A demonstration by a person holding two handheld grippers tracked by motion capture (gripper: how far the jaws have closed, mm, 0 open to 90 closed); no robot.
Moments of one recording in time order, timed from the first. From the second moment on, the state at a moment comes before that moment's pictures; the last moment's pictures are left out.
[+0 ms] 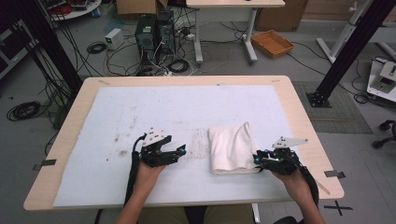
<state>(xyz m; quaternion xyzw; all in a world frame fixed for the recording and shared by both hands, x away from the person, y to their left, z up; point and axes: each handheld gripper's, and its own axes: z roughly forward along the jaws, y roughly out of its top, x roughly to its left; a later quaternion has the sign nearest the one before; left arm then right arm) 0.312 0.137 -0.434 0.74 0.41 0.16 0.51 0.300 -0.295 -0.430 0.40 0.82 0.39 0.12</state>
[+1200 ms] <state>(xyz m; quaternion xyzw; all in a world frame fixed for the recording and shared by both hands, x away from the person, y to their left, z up) 0.304 0.175 -0.440 0.73 0.42 0.16 0.52 0.294 -0.170 -0.439 0.29 0.86 0.40 0.10</state>
